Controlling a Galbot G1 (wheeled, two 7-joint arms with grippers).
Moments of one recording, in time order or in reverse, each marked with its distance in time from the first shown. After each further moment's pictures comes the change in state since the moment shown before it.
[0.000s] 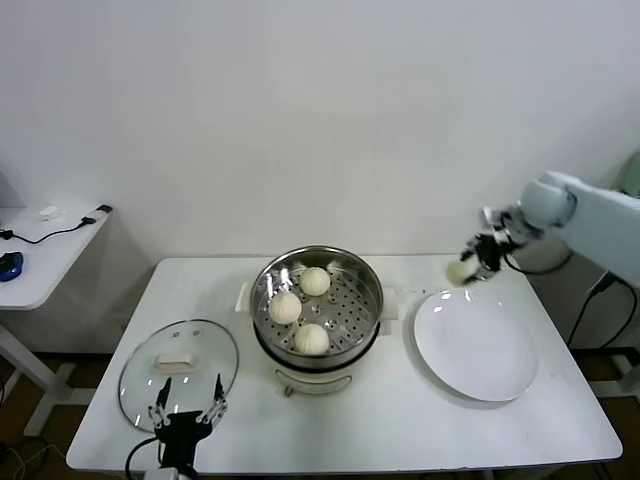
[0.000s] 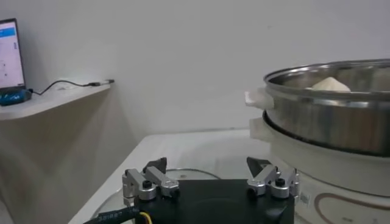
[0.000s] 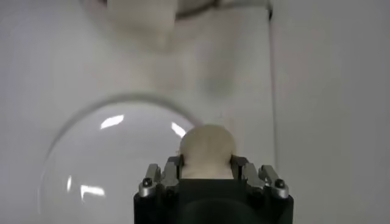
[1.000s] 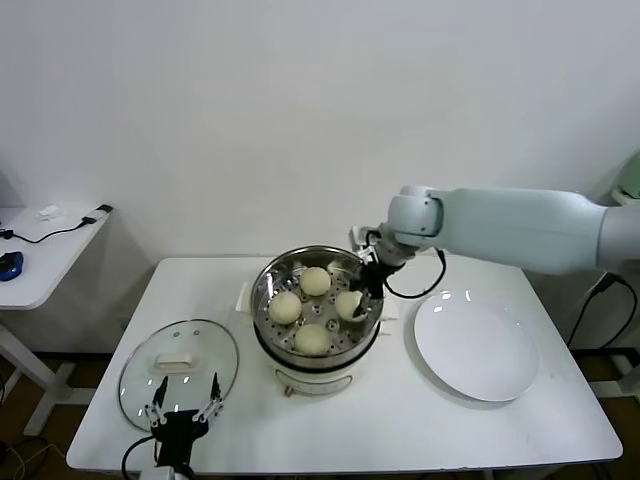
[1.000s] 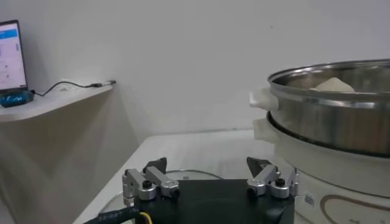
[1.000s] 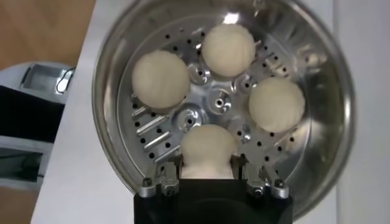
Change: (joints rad) left arm -0.008 0.012 -0.017 0.003 -0.016 0.005 0.001; right arm 0.019 0.333 -0.175 0.160 0.308 -0.218 0.190
